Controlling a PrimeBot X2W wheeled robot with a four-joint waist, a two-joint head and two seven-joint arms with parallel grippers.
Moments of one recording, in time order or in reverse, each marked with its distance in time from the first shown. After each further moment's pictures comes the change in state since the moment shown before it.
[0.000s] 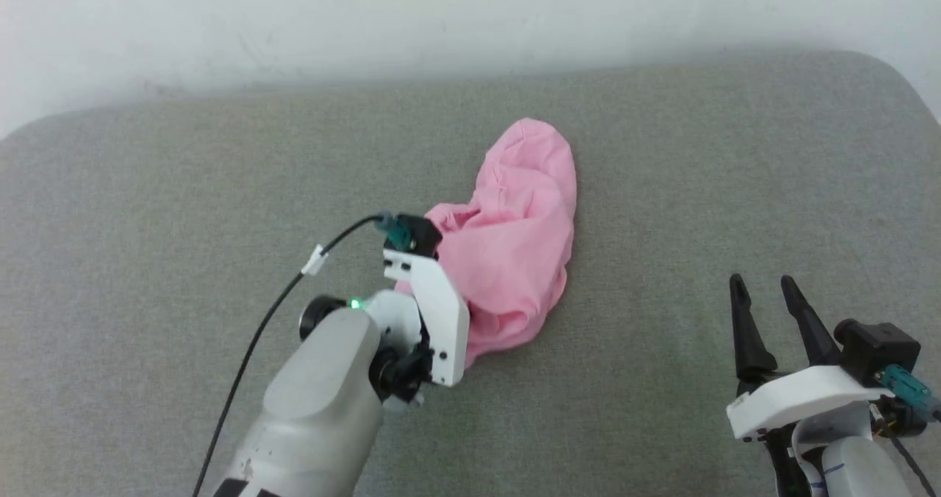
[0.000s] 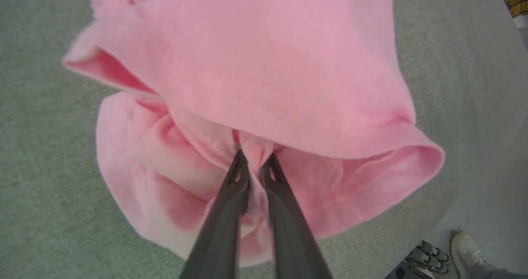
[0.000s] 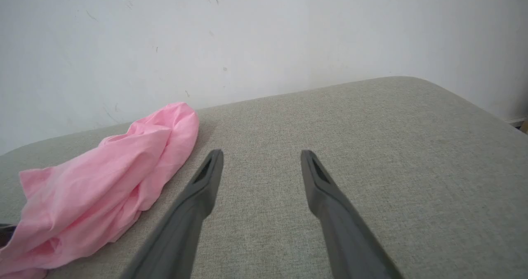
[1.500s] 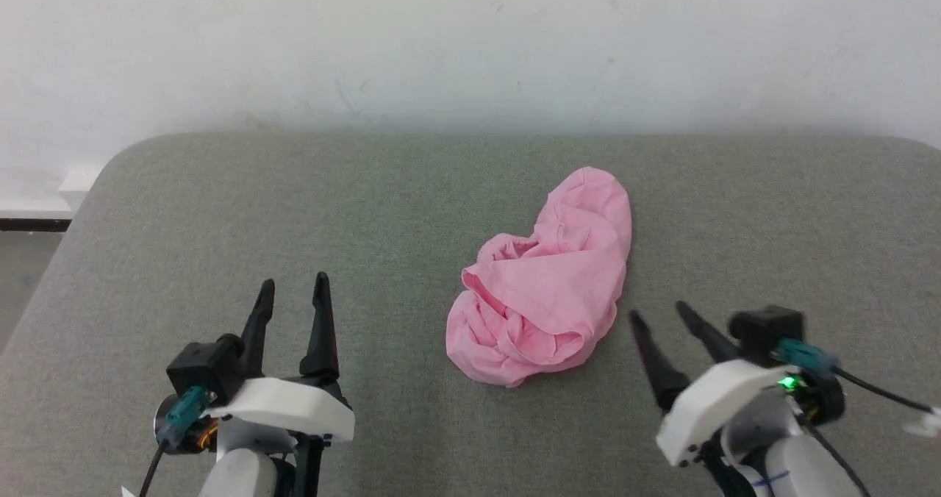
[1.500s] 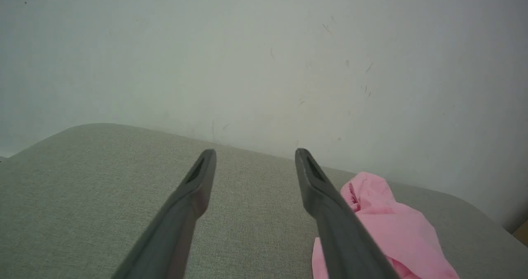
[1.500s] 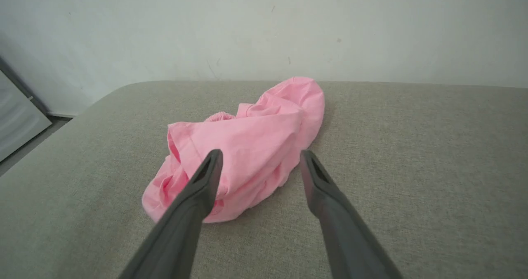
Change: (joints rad) left arm 0.525 0.057 0.364 -0.554 0.152 0.165 -0.778; right arm 0.030 0.000 0.179 -0.113 0.034 0.000 0.284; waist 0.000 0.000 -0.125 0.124
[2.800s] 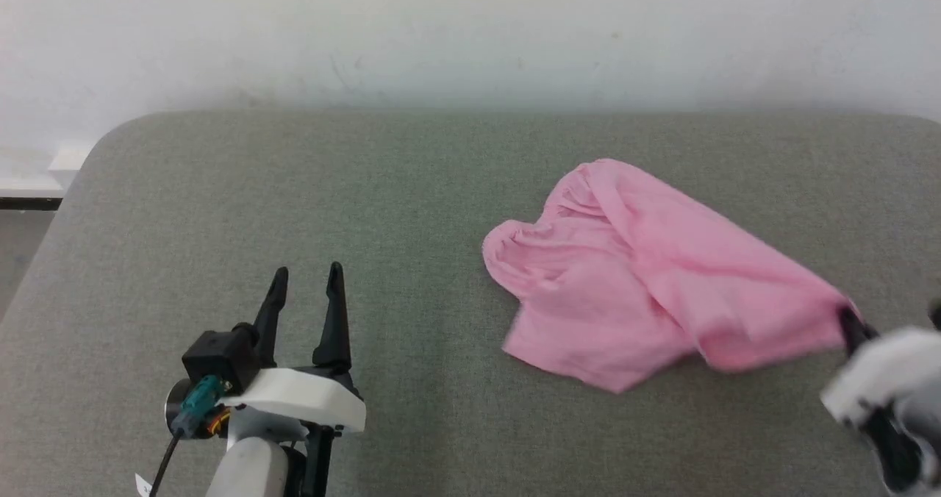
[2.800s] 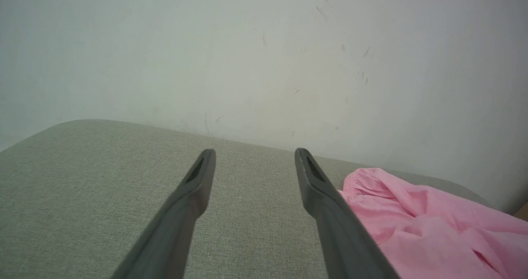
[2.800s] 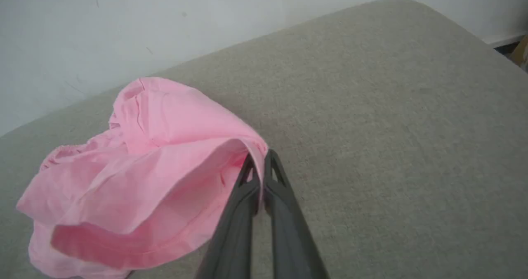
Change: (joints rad) left arm -0.028 -0.050 0.037 0.031 0.089 -0.052 0.000; right arm -0.107 -0.017 -0.435 0.072 0.016 0.000 0.244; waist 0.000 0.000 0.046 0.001
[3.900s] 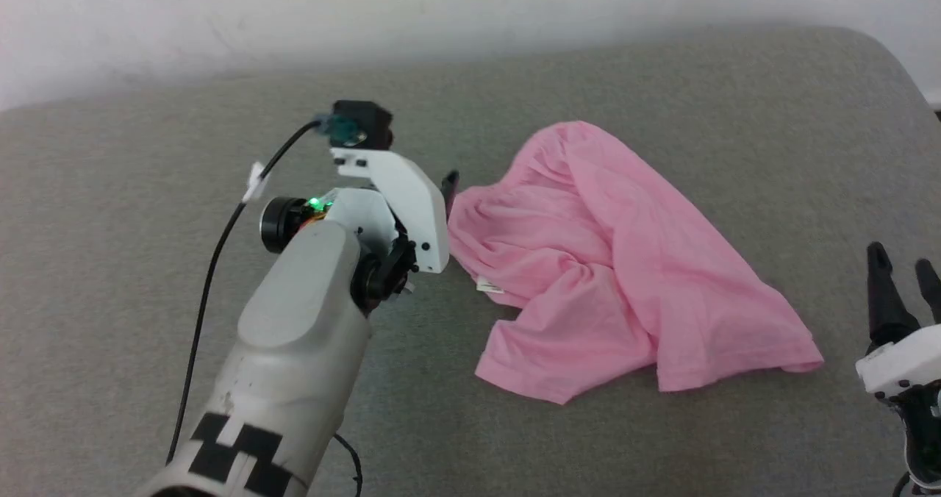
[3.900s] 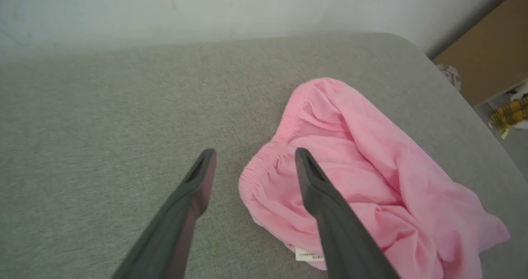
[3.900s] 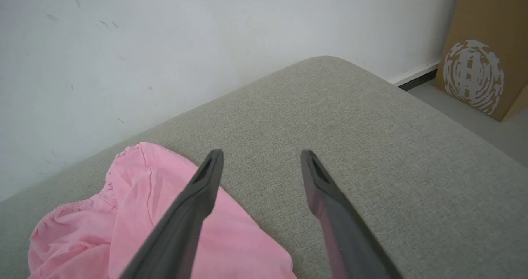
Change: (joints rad) left arm -0.610 -0.011 -0.263 0.441 -0.184 0.014 0.586; right arm 0.074 0.017 -0.063 -0.223 0.090 0.000 -0.098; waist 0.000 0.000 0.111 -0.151
